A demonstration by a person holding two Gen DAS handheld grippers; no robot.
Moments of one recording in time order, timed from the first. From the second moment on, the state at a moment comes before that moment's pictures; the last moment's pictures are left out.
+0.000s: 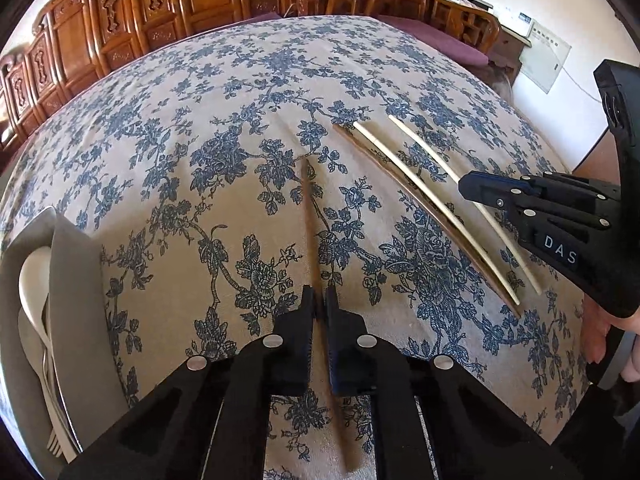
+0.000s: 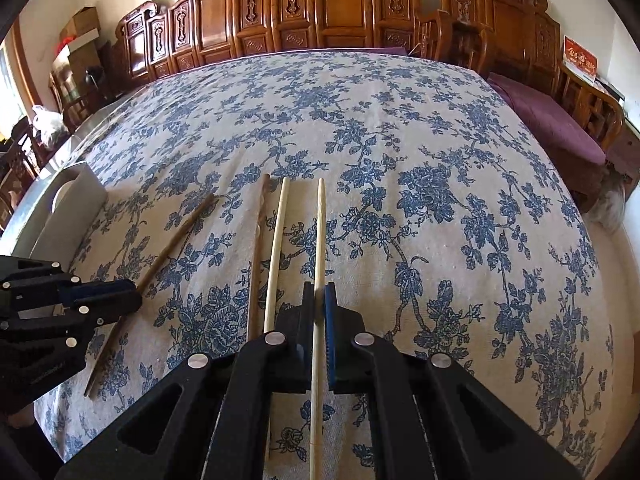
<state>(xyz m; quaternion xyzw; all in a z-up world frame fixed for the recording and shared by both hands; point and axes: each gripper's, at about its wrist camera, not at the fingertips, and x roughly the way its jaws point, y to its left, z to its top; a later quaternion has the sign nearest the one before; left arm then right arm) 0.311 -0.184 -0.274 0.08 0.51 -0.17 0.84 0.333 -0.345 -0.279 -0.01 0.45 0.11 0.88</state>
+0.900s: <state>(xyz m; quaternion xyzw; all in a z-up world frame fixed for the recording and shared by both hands) 0.238 -0.102 -0.189 0.02 0.46 -0.15 0.88 0.309 -0.282 -0.241 -0.04 0.41 0.19 0.89</state>
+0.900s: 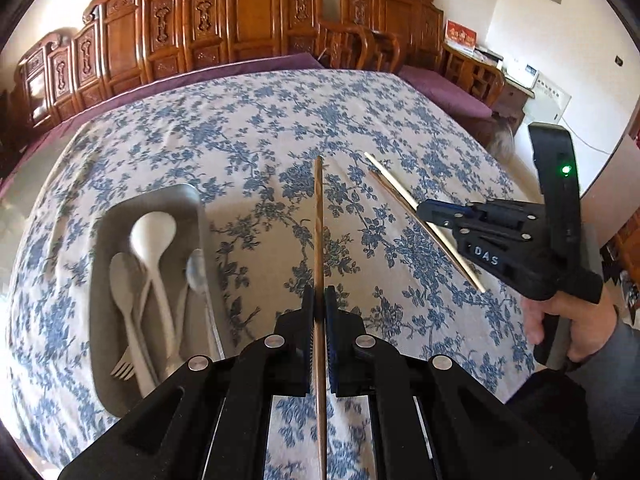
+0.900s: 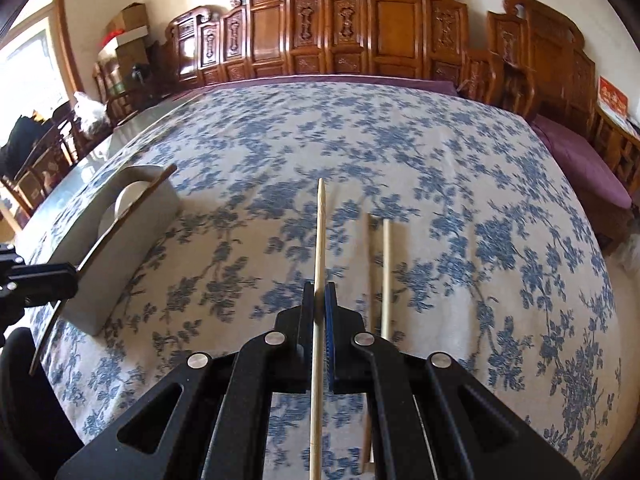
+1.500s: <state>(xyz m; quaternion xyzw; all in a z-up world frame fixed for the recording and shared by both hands) 0.238 -0.033 -0.172 -0.01 0.44 -0.10 0.89 0.278 -0.225 -0.209 -0.05 0.37 0.27 0.89</state>
